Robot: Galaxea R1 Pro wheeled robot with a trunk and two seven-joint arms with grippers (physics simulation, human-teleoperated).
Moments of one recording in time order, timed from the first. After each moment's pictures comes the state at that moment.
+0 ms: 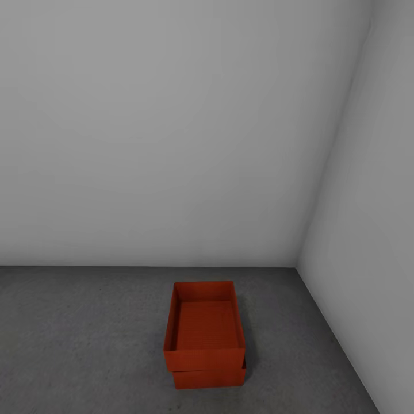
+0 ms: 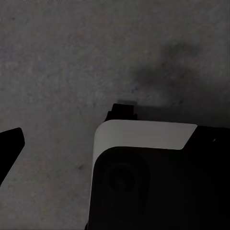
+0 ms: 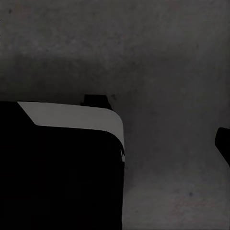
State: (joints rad) left arm -0.26 -0.02 -0.02 -0.01 0.10 -0.02 0.14; right arm -0.21 0.08 0.65 0.03 -0.53 -0.10 -0.25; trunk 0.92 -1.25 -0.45
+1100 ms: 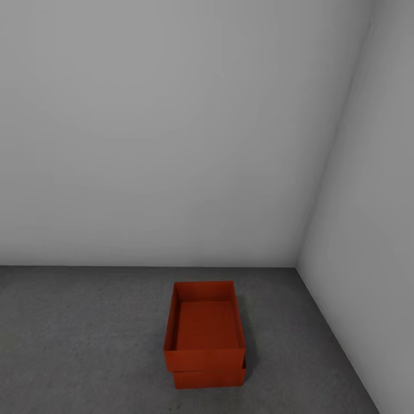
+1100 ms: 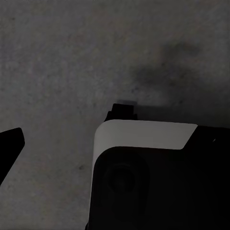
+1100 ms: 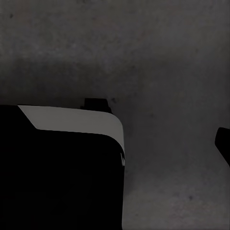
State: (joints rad) left arm -0.26 -0.02 -0.02 -0.01 0.10 -0.02 0.14; right arm -0.21 0.08 0.65 0.03 -0.53 -0.11 -0.25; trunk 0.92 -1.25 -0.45
